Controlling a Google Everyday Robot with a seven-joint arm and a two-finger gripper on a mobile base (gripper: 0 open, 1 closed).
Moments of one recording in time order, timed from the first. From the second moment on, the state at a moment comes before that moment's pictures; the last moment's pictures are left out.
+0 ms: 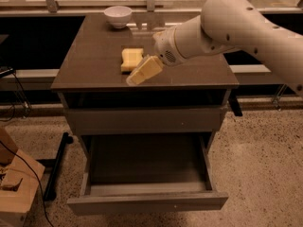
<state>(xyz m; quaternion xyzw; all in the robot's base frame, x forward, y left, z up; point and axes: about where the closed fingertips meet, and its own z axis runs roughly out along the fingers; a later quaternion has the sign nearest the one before) 0.645 0.012 0.907 -0.52 0.72 0.17 0.44</state>
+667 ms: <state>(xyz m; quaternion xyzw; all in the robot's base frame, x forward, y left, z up) 0.708 0.039 0.873 -0.46 0.72 0.23 0.46</state>
